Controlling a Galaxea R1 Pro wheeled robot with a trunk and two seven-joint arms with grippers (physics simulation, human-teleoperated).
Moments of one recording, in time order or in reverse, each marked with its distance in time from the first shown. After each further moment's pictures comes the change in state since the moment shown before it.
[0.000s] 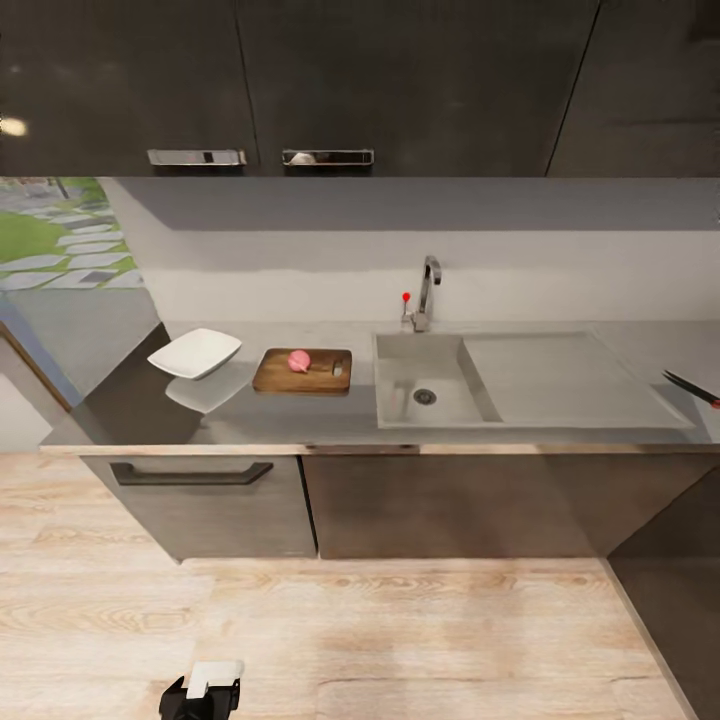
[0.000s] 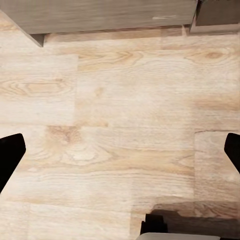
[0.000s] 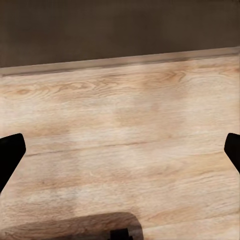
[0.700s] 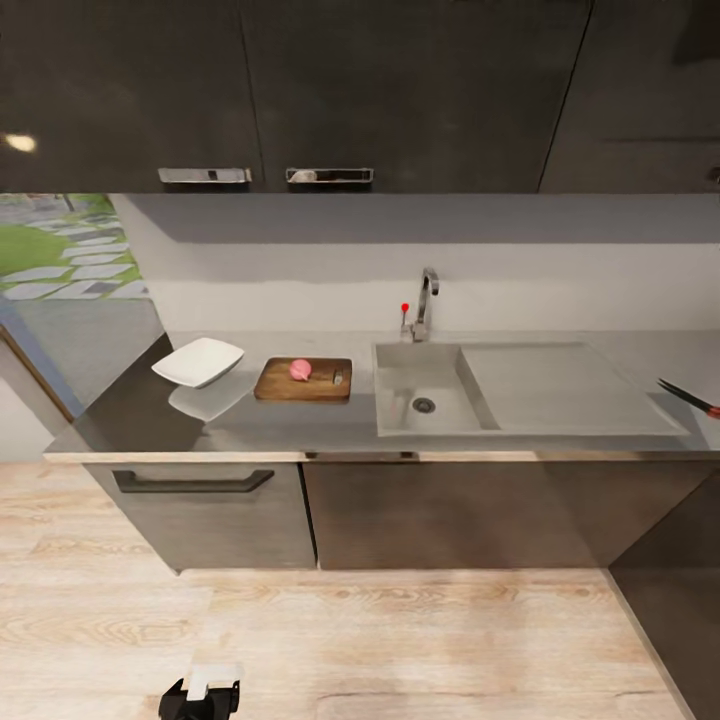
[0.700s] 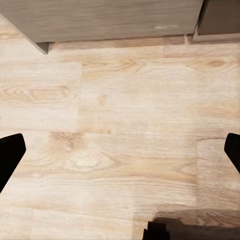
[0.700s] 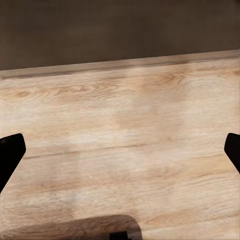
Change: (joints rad) left arm 0.000 -0.019 0.001 0.034 0.000 0.000 -0.002; right arm 0.000 0.000 -0.002 0.024 0.002 -0.002 0.001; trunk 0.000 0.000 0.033
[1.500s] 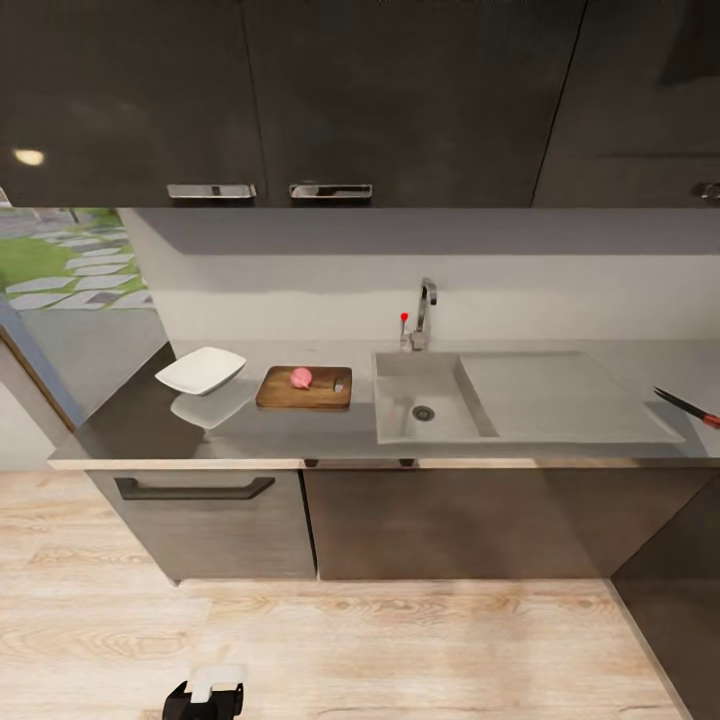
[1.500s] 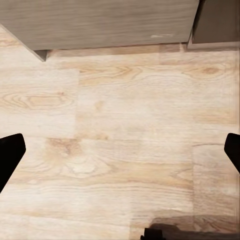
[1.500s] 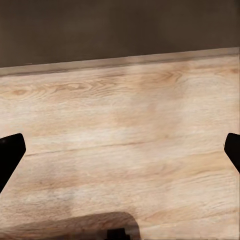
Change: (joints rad) left arm 0.000 -0.028 0.001 0.041 0.000 -0.001 -0.022; right arm 0.000 0.000 -0.001 0.037 -0.002 0.002 -0.001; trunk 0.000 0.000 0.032
